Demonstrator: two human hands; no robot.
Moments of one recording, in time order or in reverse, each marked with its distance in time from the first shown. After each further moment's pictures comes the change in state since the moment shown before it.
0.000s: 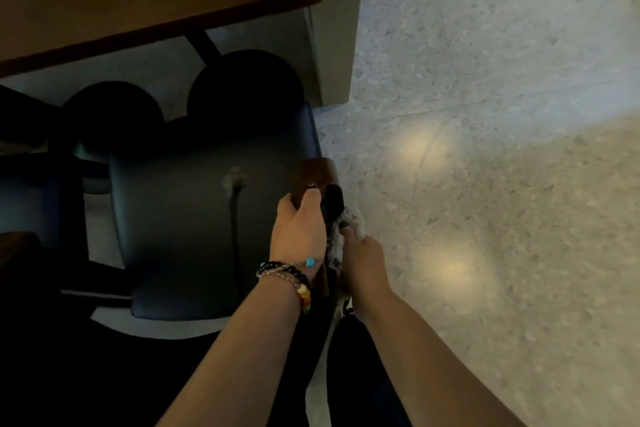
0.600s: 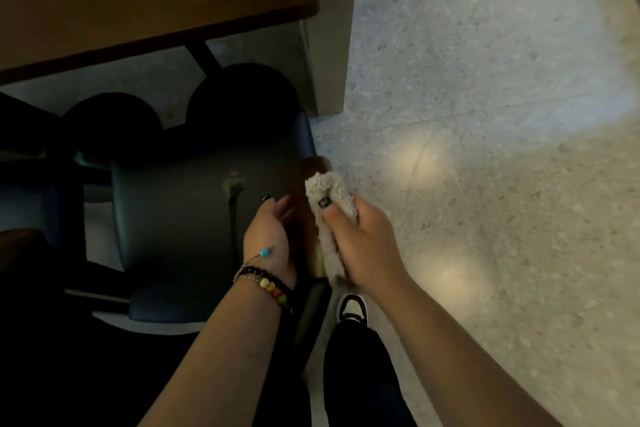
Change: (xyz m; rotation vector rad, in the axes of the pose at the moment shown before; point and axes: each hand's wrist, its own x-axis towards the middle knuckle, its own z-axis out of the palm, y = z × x) left_hand -0.010 -0.011 -0.028 -0.586 -0.130 -0.261; right_hand -0.063 -0.037 -0.029 -0.107 -0.121 -0.577
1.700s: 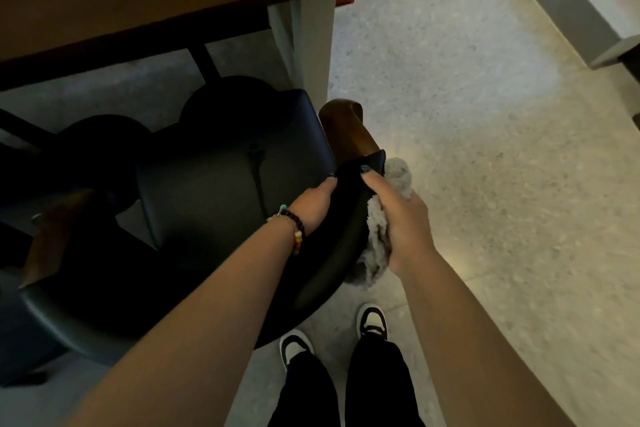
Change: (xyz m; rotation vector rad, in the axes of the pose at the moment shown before) left_hand 0.008 -0.034 -0.103 0.984 -0.506 0.242; right_hand -0.131 0.024 0.072 0.597 0.358 0.285
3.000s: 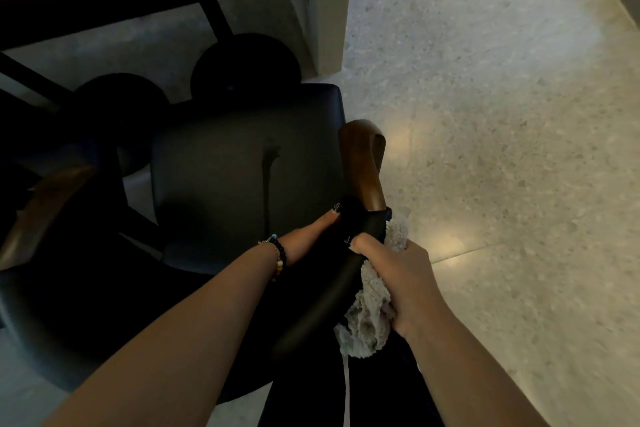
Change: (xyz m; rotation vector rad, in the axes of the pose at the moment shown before) left_hand -0.034 -0.118 0.003 -0.001 -0.264 -0.177; right_hand -0.077 0.065 -0.031 -0.095 -0.085 0.229
